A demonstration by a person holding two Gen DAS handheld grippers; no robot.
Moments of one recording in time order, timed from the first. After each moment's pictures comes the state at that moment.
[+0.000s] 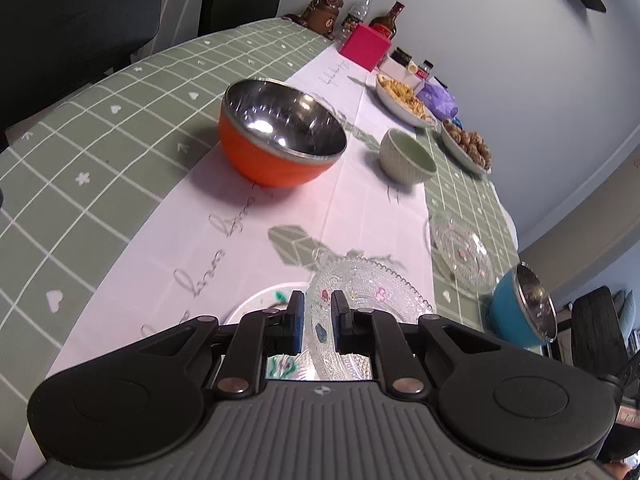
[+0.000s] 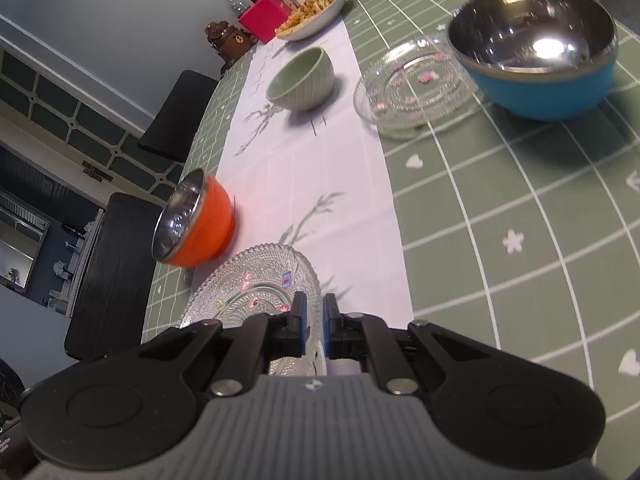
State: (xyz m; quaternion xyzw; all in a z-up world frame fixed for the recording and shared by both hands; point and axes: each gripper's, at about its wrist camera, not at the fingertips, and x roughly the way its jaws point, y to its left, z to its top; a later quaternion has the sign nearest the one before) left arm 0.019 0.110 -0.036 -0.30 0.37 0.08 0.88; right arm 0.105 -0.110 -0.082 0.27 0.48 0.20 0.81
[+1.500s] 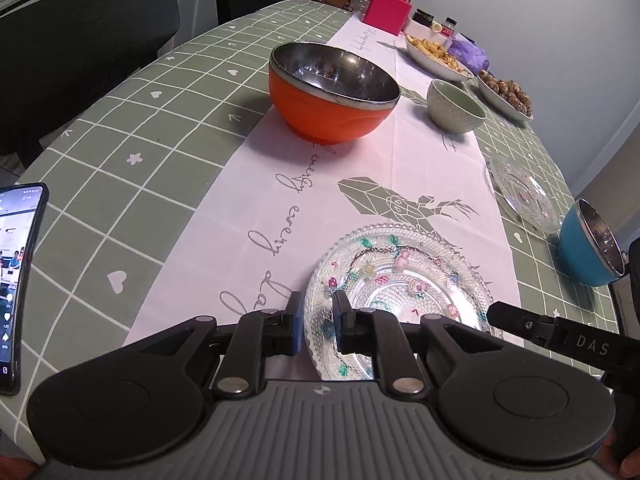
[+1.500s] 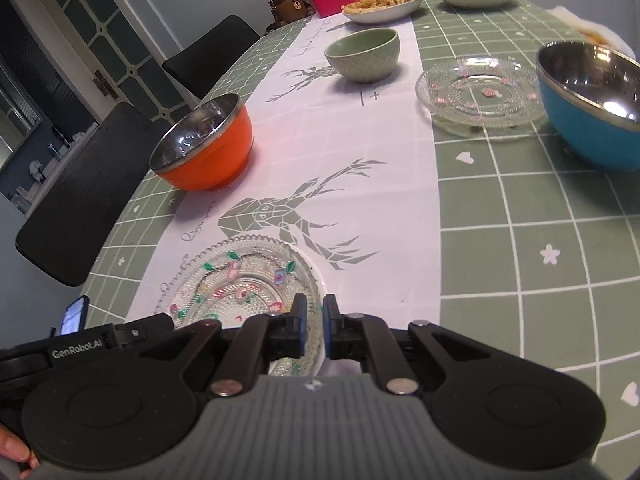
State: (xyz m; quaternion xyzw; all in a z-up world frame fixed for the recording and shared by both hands) left arm 0.002 0.114 -0.060 -0.21 0.42 0.11 0.88; right arm 0.082 -0.058 -0.085 0.10 0.45 0.24 0.86
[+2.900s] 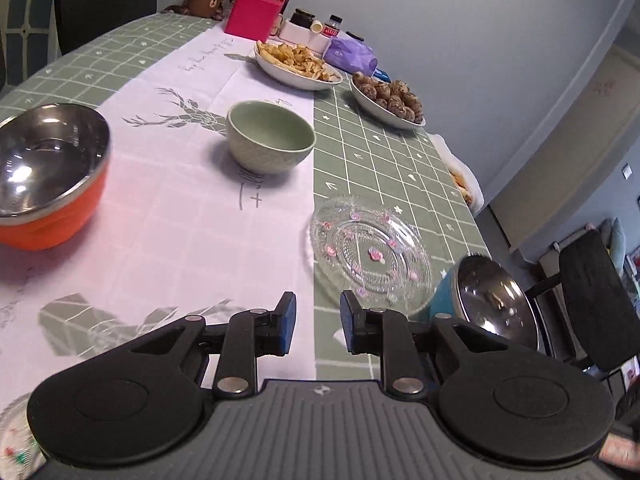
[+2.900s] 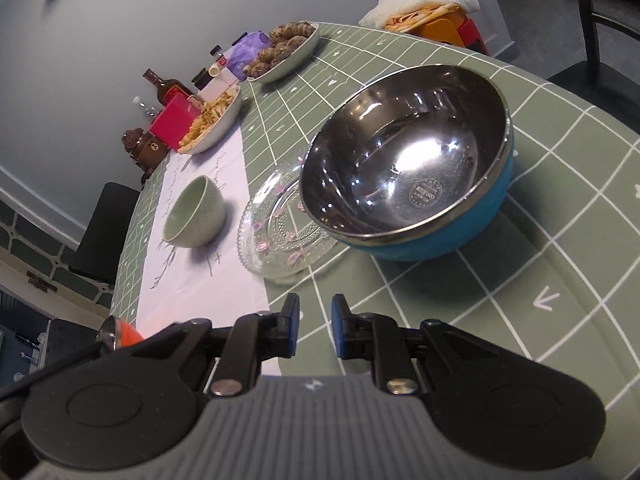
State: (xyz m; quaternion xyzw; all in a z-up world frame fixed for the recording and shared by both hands) left arm 0.172 0.000 -0.044 -0.22 0.39 -0.01 0.90; right arm 0.169 -0.173 -0.090 0.33 0.41 0.04 0.85
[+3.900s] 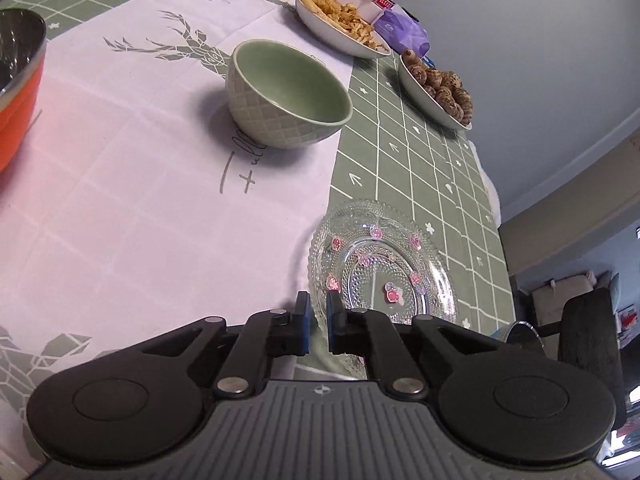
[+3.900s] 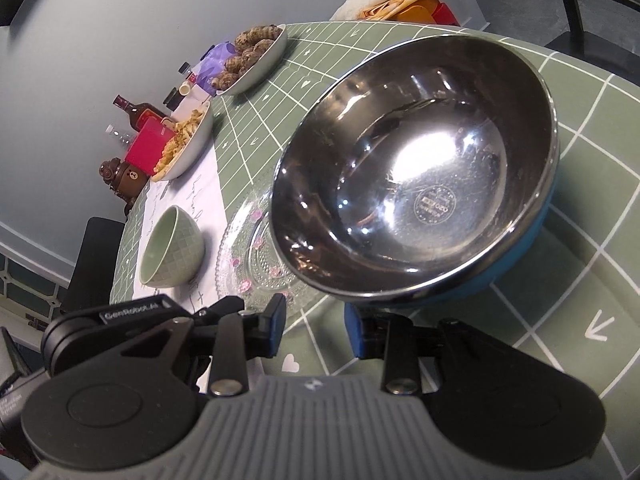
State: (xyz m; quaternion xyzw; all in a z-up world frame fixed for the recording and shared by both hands) left arm 0.240 0.006 -0.087 -0.31 0.43 0.02 0.85; right arm 0.195 -0.176 -0.111 0.38 0.40 0.01 0.84
